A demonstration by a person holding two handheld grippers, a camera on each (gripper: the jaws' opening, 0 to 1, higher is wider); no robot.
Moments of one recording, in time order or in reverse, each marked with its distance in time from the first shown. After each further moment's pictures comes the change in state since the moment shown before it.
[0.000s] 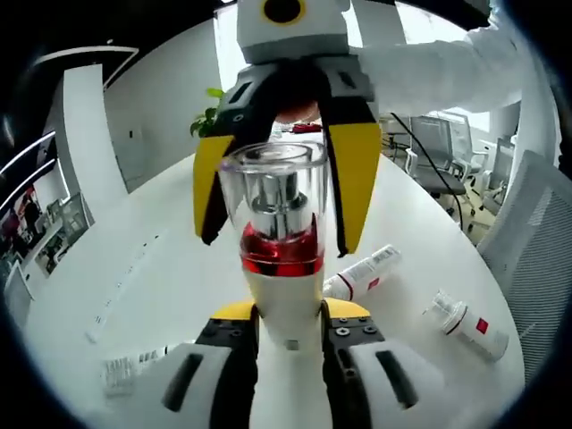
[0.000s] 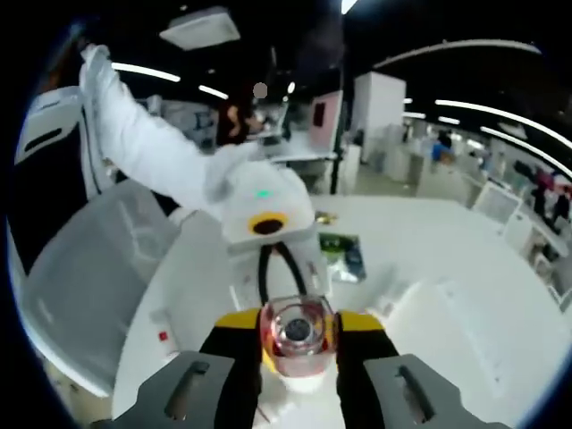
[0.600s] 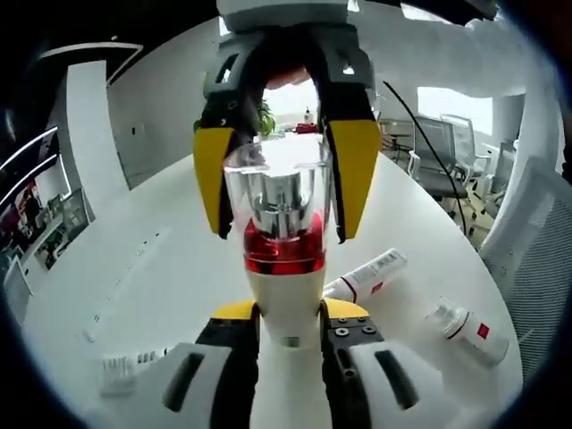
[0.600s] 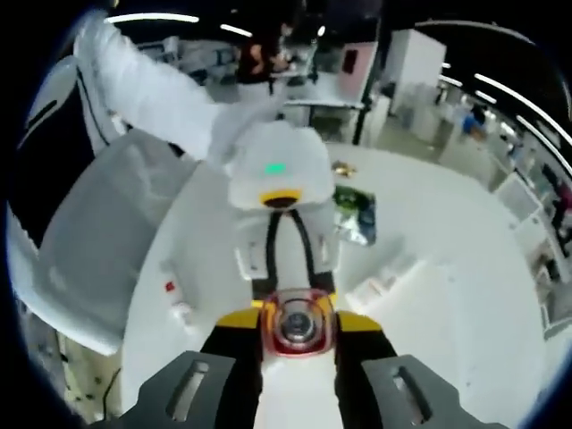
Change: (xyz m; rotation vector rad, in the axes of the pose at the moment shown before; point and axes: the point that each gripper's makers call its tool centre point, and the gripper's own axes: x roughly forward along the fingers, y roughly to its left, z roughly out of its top) left arm 0.003 -0.003 0.003 -0.011 0.005 -0.018; right arm 0.001 -0.006 -0.016 -0.127 0.330 0.107
